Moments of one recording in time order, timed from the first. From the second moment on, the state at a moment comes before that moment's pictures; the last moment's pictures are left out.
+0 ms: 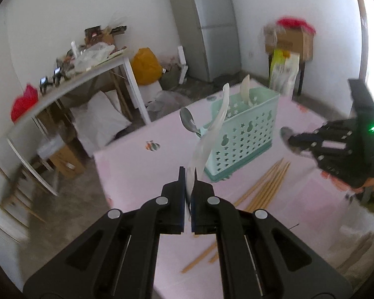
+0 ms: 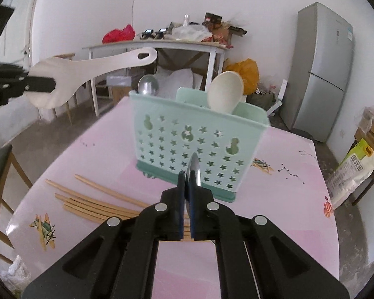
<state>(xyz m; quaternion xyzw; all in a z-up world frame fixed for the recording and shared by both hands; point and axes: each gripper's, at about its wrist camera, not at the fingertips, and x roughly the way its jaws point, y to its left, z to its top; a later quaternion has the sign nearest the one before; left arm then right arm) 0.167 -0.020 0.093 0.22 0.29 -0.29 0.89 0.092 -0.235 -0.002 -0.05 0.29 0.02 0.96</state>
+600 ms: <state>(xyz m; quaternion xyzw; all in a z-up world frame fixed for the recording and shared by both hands) 0.244 -0.142 0.107 0.57 0.38 -0.25 0.68 0.080 -0.267 -0.007 0.02 0.25 0.05 0.97</state>
